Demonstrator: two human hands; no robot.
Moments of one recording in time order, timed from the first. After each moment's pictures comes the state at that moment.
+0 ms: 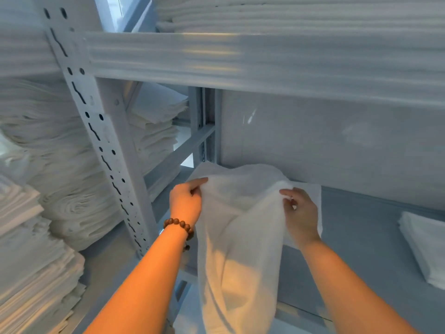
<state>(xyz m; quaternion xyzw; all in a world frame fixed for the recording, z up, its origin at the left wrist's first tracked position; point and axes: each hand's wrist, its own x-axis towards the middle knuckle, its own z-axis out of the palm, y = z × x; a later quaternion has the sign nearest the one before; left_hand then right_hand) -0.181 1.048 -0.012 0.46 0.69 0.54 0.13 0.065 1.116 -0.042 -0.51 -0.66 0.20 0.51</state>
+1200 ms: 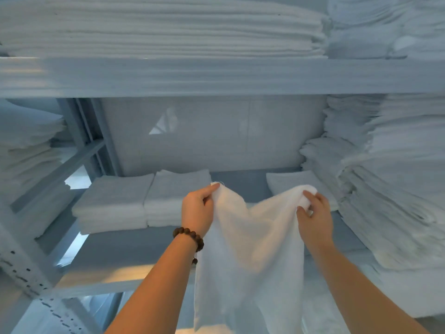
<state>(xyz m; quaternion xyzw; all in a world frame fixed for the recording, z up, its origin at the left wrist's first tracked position) 0.113 0.972 0.007 0.65 0.53 0.50 0.23 0.366 0.932 -0.030 -0.68 -0.48 0.09 0.55</state>
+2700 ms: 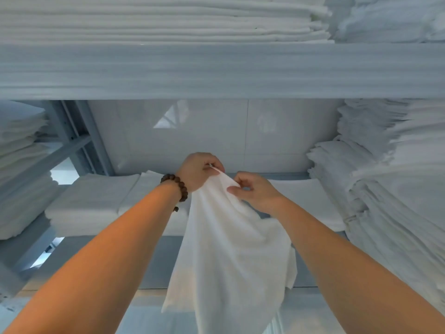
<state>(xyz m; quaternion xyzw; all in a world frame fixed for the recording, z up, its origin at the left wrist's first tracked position) 0.190 1.121 0.065 0.80 0.45 0.34 0.20 0.381 1.081 0.037 -0.49 -0.74 0.30 0.35</state>
